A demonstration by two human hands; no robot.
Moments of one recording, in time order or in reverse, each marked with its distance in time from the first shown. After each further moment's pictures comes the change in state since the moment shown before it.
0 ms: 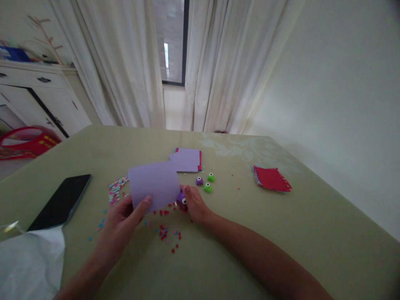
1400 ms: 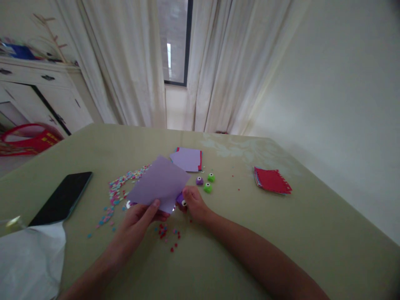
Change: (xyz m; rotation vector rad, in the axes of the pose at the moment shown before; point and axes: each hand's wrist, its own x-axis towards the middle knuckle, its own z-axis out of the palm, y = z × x) left_hand -0.007 -0.021 0.021 -0.118 -0.105 -0.193; right_hand 0.003 0.014 -0.006 0.052 -0.020 -0.043
